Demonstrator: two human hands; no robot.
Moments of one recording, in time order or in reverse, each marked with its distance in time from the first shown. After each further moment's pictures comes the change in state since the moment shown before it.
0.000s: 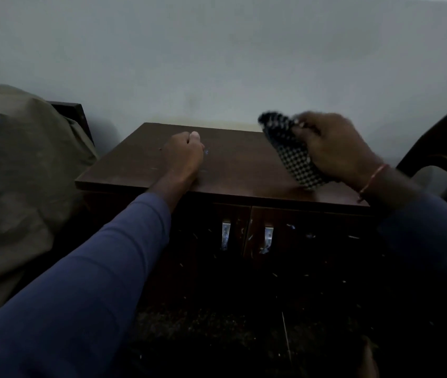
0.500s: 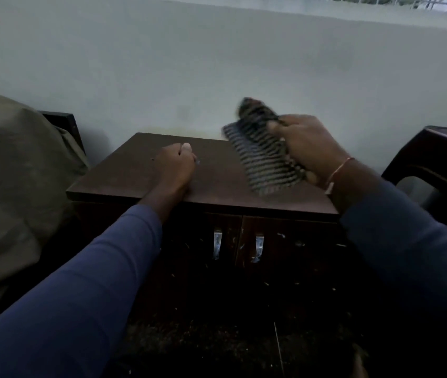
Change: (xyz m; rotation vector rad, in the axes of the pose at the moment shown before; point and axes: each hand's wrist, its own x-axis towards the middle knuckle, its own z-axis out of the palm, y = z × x) left_hand -0.002 -0.002 -0.004 0.019 -0.009 0.032; right_hand 0.016 -0.035 0.007 0.554 -0.121 0.362
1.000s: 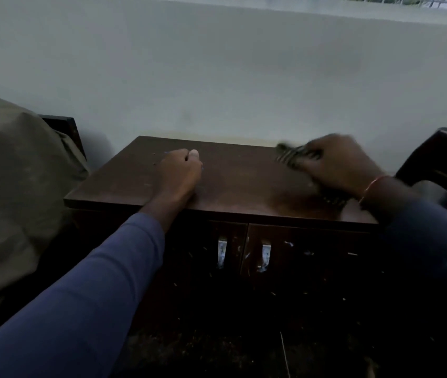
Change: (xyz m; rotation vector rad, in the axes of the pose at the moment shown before) left_hand 0.003 -0.001 0.004 0.043 -0.054 -0.013; right_hand 0.009 0.042 -0.045 -0.824 0.112 -0.203
